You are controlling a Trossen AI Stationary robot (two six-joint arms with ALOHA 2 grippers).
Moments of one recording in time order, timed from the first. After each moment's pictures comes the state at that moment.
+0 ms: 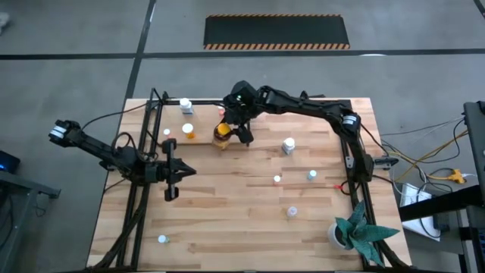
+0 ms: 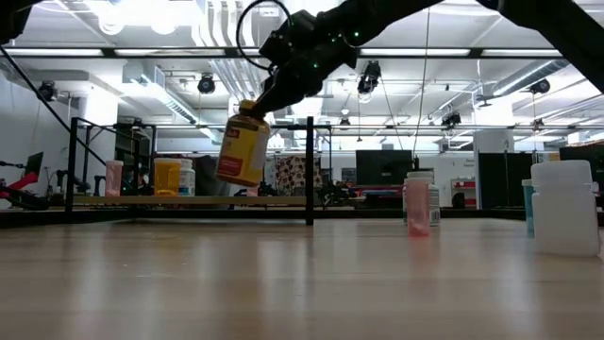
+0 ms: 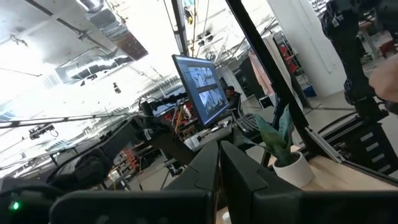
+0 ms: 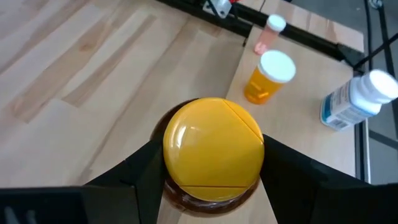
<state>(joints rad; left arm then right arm) -0.39 0.65 0.33 0.67 -0.22 0.59 -0.38 2.11 1.91 -0.56 -0.50 -0.67</state>
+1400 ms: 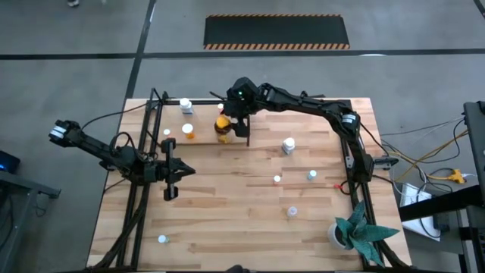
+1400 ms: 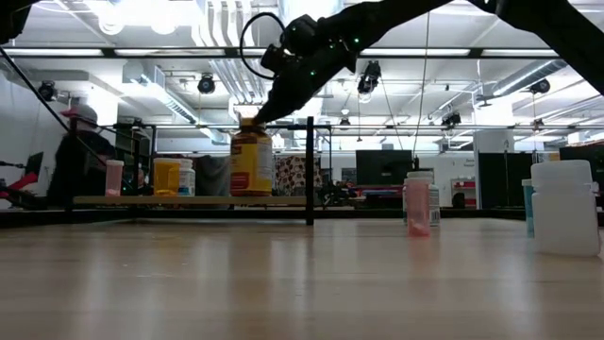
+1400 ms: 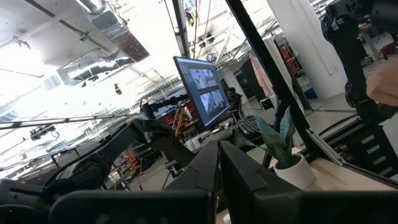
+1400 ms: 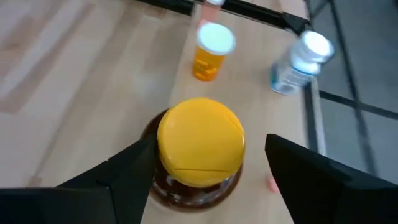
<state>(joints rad) -0.39 0.64 0.33 0.67 -0.22 0.59 -0.41 2.11 1.91 -0.51 -0.34 -0.56</state>
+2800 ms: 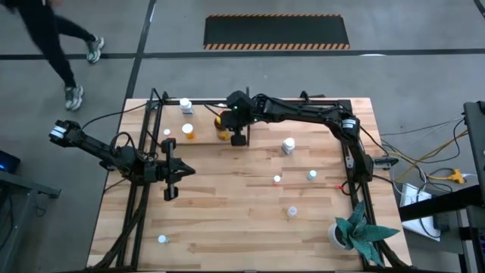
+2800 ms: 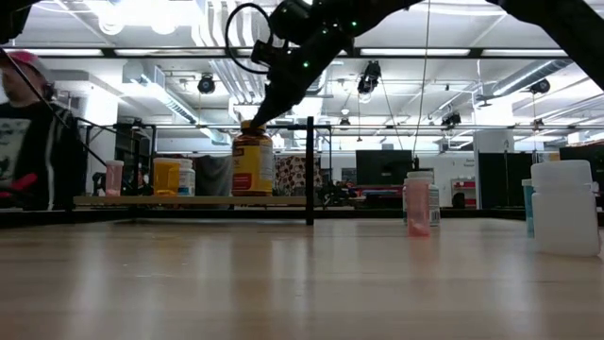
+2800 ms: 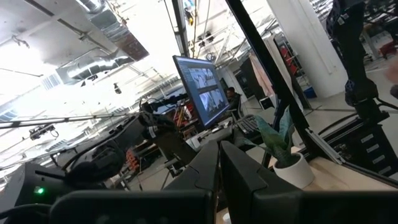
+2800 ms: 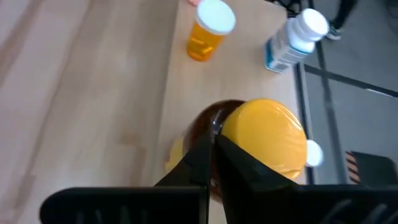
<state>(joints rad) -0.39 0.65 0.33 0.66 -0.22 0.58 -0.29 2.10 1.90 -0.55 -0.08 -0.49</state>
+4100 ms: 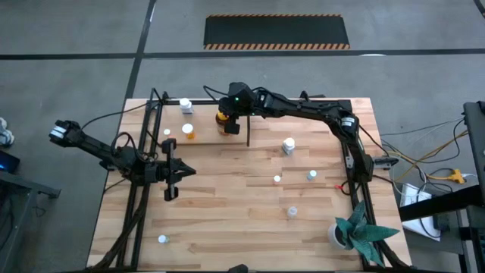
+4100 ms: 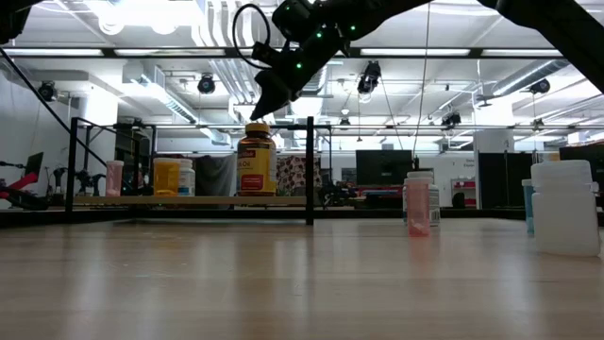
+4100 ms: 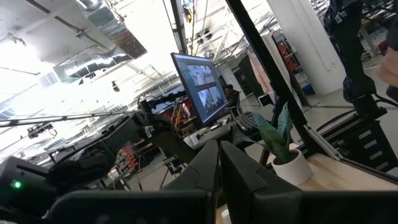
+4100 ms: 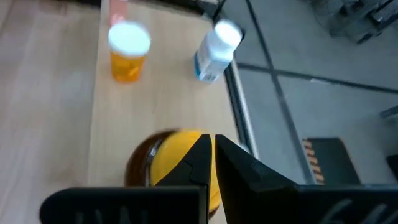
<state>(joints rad) -0.39 0.65 0.33 0.65 -0.22 0.58 -0.34 2.12 1.93 -0.45 0.05 -0.43</state>
